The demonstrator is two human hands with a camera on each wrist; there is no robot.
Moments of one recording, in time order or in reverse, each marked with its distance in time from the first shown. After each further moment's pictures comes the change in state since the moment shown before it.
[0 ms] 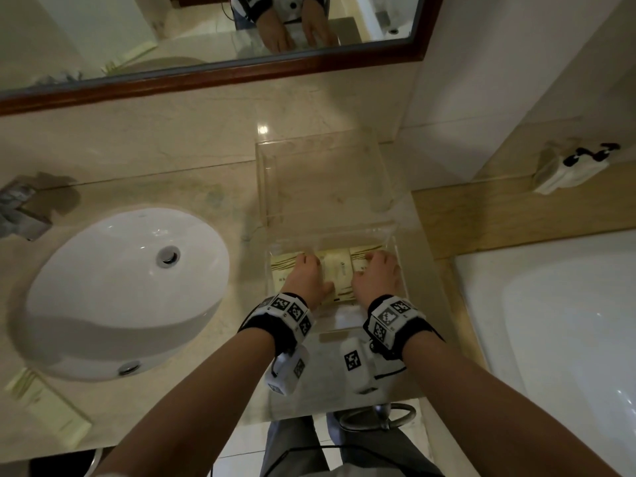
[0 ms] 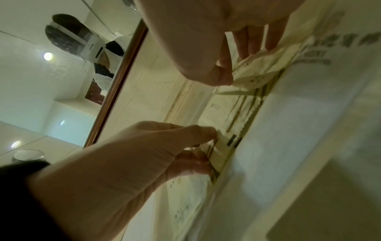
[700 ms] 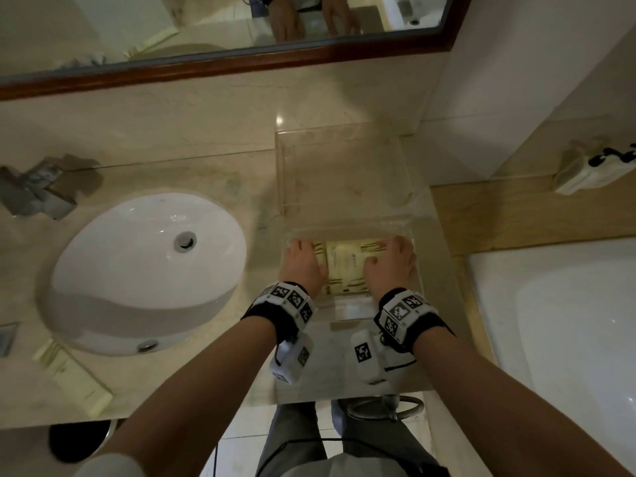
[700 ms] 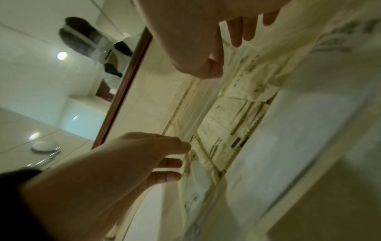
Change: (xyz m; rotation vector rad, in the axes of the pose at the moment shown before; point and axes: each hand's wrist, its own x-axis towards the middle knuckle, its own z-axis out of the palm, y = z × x) left_hand -0.008 -0.021 -0.016 0.009 0.124 -0.104; right_hand -0.010 -0.011 0.001 0.089 0.091 -0.058
